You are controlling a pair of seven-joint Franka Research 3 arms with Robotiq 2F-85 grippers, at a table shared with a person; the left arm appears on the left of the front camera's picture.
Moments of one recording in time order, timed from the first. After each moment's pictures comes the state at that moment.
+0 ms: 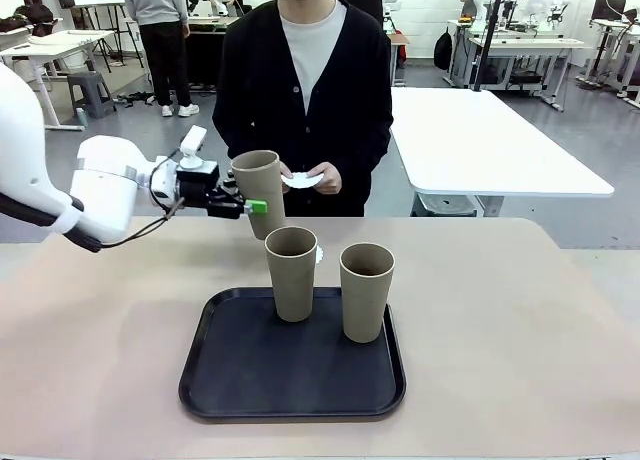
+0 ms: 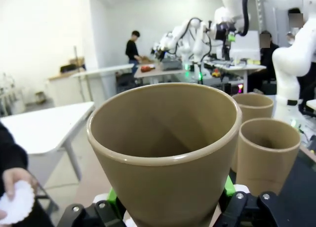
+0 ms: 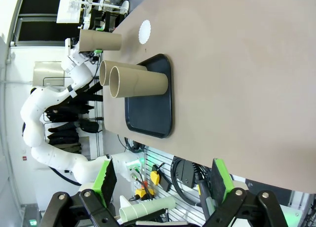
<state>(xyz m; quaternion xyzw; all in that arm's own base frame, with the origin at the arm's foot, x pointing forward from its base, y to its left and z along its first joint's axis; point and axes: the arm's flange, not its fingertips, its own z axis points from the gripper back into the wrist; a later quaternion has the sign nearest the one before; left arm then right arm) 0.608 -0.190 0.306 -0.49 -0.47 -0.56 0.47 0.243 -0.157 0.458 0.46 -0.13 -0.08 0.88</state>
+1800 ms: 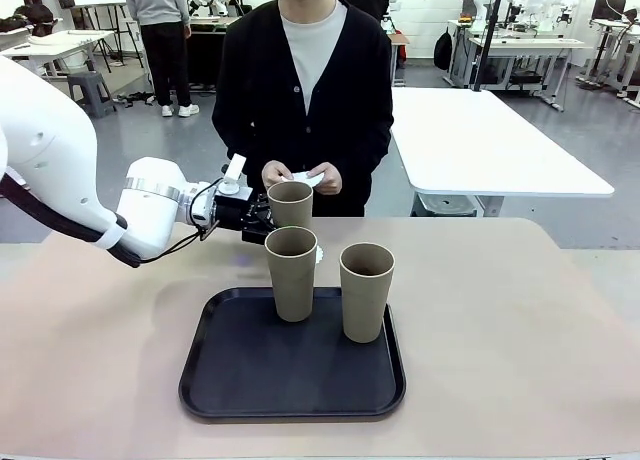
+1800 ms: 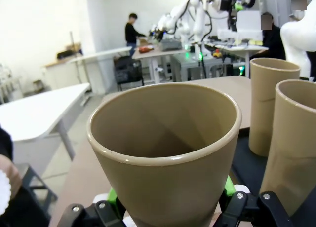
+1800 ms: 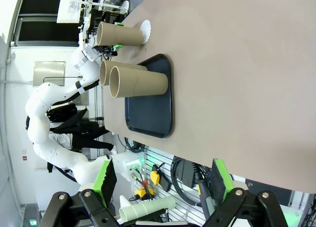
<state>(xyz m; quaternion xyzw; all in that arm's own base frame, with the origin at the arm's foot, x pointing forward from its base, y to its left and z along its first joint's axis) 0.620 -0.240 0.260 -0.47 -0.46 -0.58 0.48 0.243 -0.157 0.458 0.46 -0.13 -0.08 0.88</state>
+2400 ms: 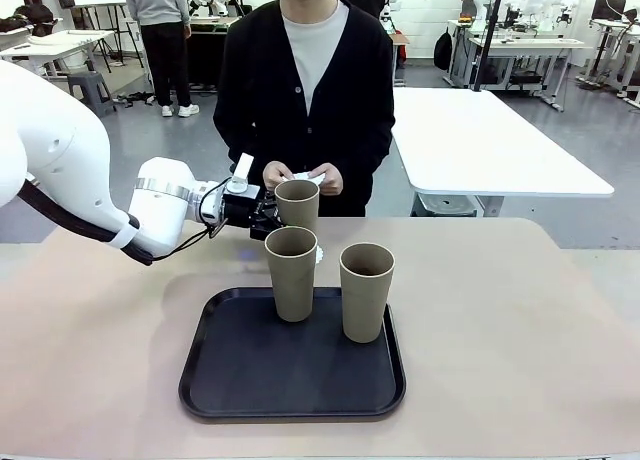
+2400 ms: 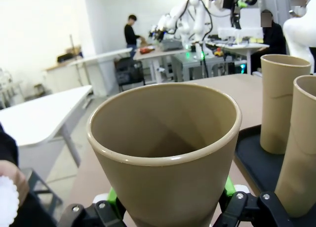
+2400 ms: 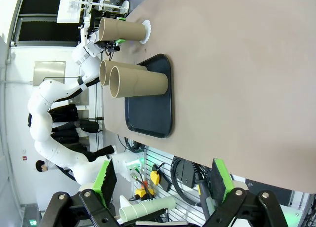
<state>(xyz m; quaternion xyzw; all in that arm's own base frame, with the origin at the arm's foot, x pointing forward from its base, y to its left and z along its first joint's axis) 0.637 -0.251 0.259 -0.46 -0.46 -0.59 0.48 0.243 -0.157 0.458 0.46 -0.13 -0.08 0.88</state>
